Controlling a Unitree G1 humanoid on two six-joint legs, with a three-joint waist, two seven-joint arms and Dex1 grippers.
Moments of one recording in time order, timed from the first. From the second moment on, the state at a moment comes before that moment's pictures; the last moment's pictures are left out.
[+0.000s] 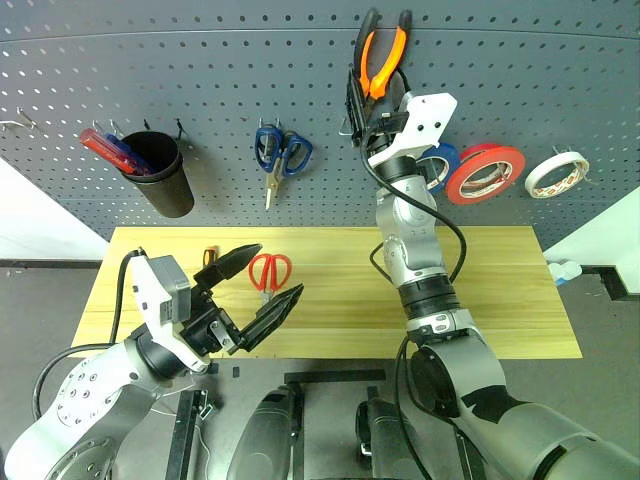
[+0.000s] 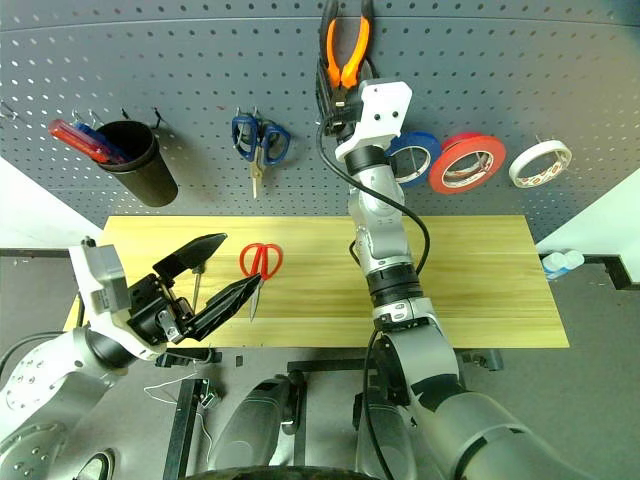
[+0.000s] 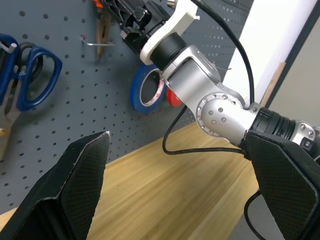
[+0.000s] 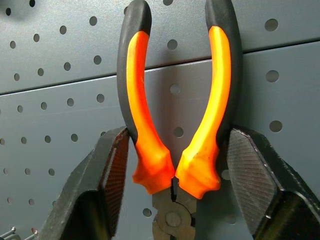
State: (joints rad) left arm 0.22 0.60 0.20 -0.88 -0.90 0.41 -0.44; right arm -0.92 0.02 -0.06 0.49 0.13 -0.38 0.11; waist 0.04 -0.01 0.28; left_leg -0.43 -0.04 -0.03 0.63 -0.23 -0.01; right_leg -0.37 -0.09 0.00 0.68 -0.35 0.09
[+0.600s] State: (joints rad) left arm 0.27 0.55 0.22 -0.79 -0.84 0.34 -0.58; right arm -0.86 0.01 -0.05 0.35 0.14 -0.27 0.12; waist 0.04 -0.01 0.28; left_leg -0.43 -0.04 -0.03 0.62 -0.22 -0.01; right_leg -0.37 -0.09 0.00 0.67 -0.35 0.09
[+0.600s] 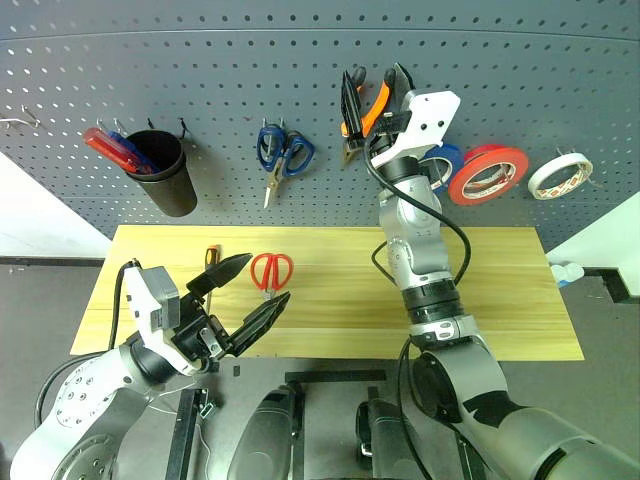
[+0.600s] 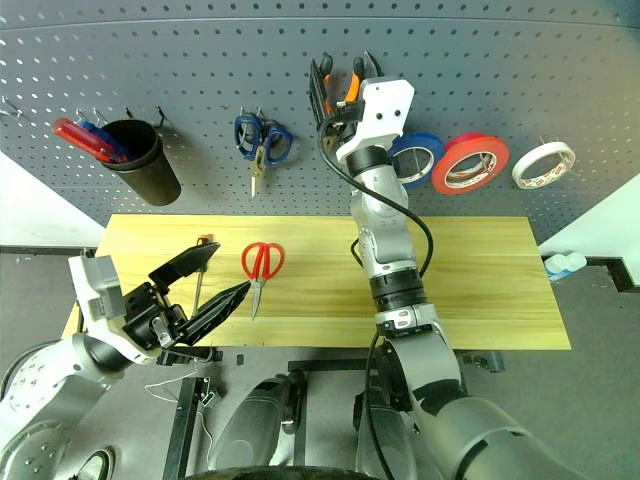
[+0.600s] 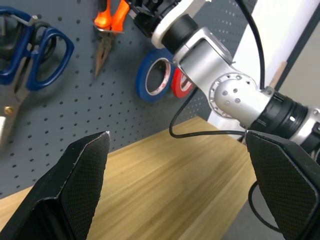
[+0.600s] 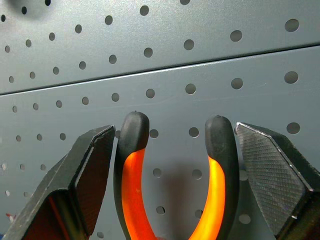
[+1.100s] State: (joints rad) left arm 0.18 0.49 0.13 -0.72 -0.74 0.31 -0.59; right arm -0.59 -0.10 -0.04 -0.05 0.18 0.04 0.19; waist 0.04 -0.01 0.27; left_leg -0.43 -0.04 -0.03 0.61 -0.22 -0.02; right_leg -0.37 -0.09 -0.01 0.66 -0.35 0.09
